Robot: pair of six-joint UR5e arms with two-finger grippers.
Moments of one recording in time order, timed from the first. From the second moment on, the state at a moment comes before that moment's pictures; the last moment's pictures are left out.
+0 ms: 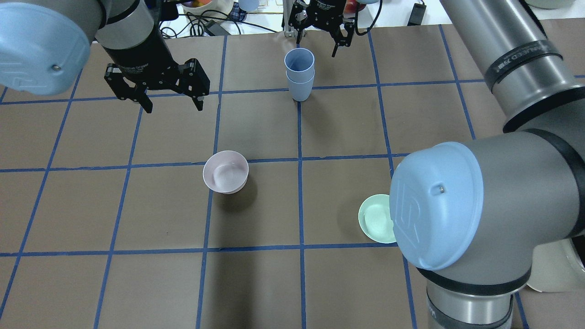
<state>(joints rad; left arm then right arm) -1.63 -1.64 -1.51 -1.58 1.58 -0.07 1.74 -0.81 0.78 -1.55 -1.39 0.54</state>
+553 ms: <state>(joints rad) -1.63 -1.63 -1.51 -1.58 1.58 -0.07 1.67 -0.92 0.81 -1.38 -1.50 0.17</state>
